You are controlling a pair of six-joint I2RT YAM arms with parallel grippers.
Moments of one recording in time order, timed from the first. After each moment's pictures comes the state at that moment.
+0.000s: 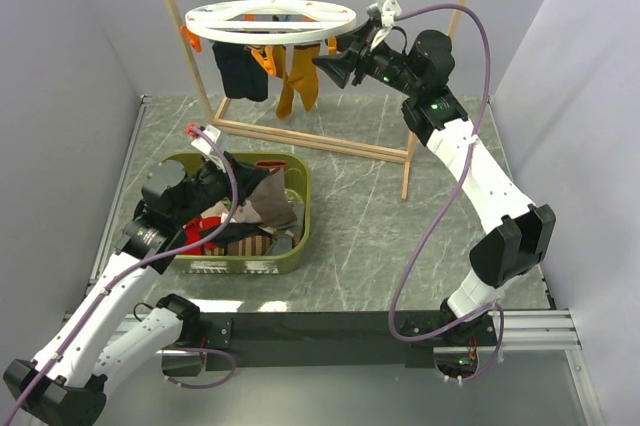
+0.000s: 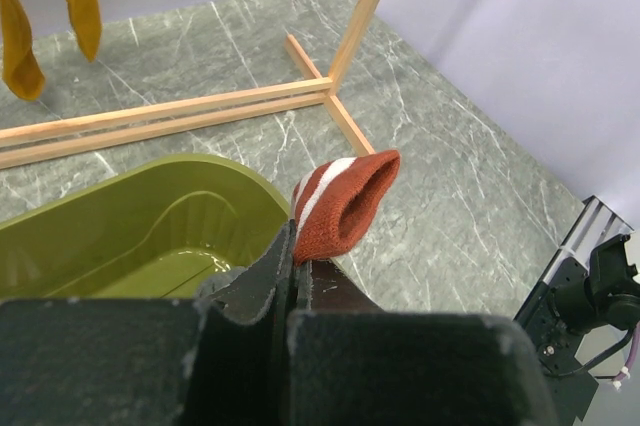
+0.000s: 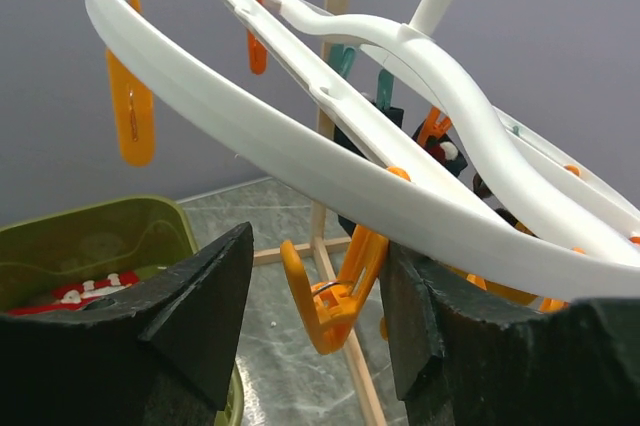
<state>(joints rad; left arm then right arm) -0.44 0.78 0.82 -0.11 0.34 -0.29 0.41 1.65 1.73 0.18 -0.66 0.06</state>
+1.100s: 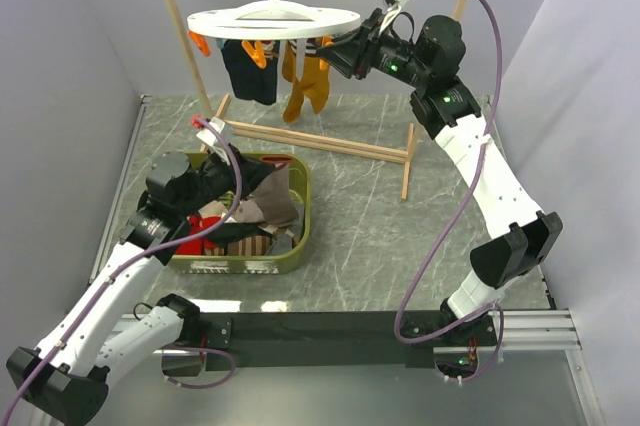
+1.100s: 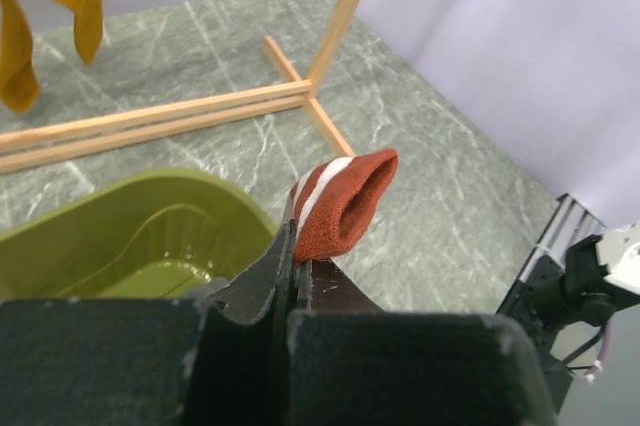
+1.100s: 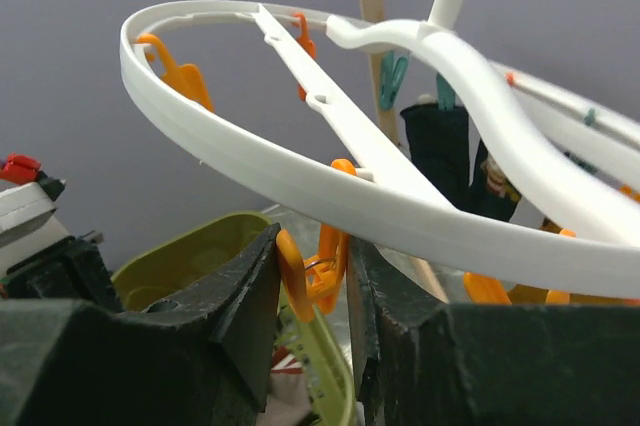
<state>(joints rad) -0.44 0.84 0.85 -0.09 0.38 -0.32 0.41 1.64 1.87 -0.02 -0.66 0.29</state>
